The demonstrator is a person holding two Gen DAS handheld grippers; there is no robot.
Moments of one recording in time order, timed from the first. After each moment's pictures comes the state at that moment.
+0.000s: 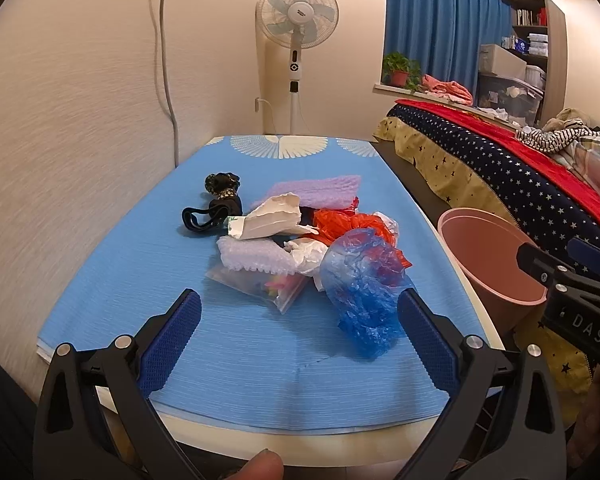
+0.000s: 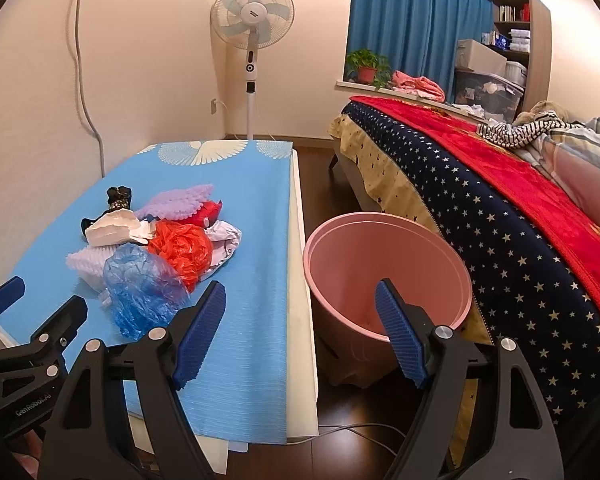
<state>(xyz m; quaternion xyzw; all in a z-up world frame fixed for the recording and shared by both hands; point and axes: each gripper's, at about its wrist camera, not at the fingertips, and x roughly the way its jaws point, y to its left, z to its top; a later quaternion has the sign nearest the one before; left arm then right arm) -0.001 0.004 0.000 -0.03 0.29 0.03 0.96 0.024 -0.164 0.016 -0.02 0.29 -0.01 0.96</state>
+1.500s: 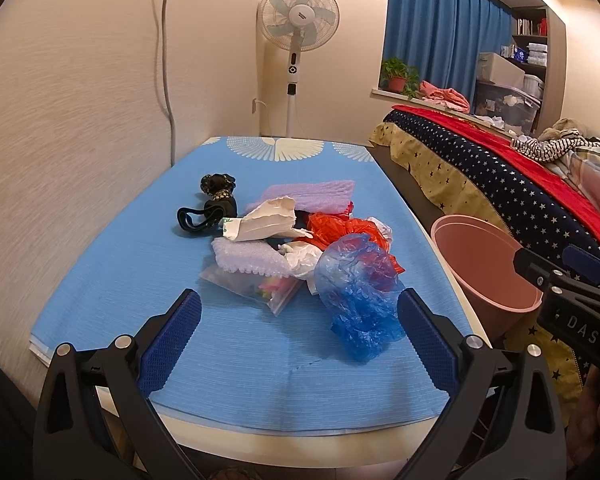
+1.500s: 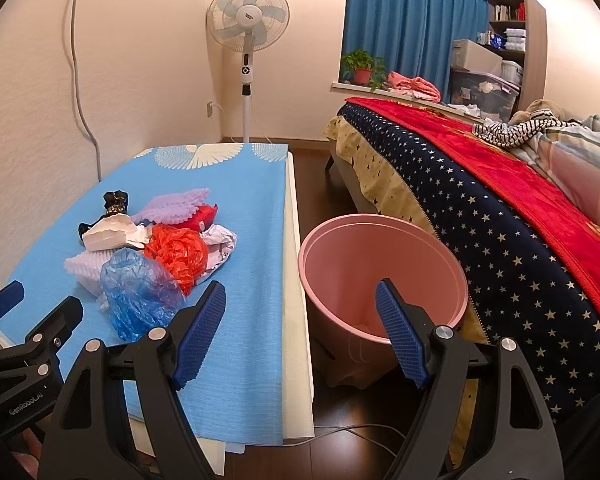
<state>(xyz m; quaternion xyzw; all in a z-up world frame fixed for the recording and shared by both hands) -0.004 0.006 0.002 -0.05 0.28 0.02 0.96 0.023 -0.170 0.019 -0.02 0.29 -0.02 0.96</state>
